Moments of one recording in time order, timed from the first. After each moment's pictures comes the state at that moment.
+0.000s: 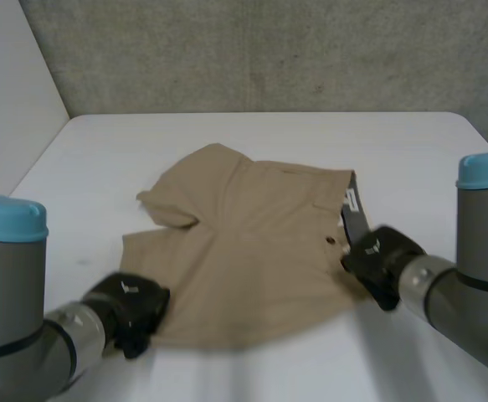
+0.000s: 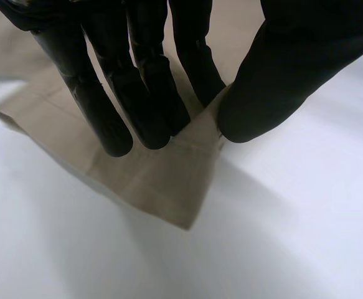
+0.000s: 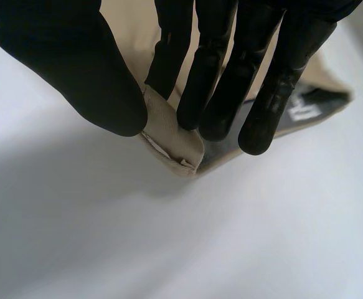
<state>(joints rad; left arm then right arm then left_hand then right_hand) 4.25 -1.76 -1.82 2.84 -1.54 3.49 2.00 -1.24 1.60 0.29 1.51 2.39 1.14 1.20 1.19 1.20 0.96 0.96 1.19 1.18 1.19 0.99</state>
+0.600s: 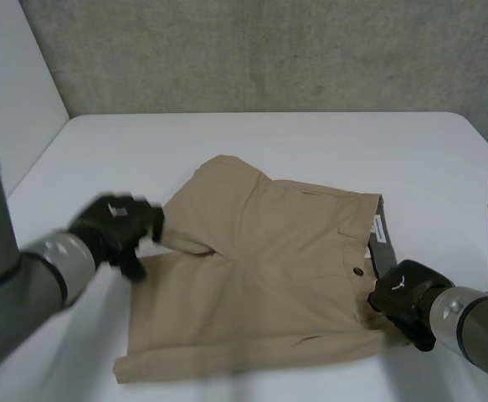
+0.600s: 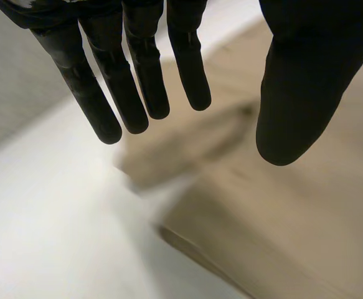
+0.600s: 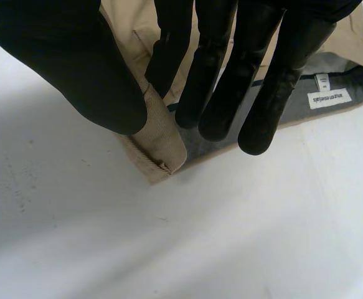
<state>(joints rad) 4.33 -1.73 -1.66 2.96 -1.48 3.50 1.90 -1.32 1.76 0.37 1.50 2.22 0.66 0.68 0.68 0.68 0.50 0.96 1.19 1.18 1.19 0.99</state>
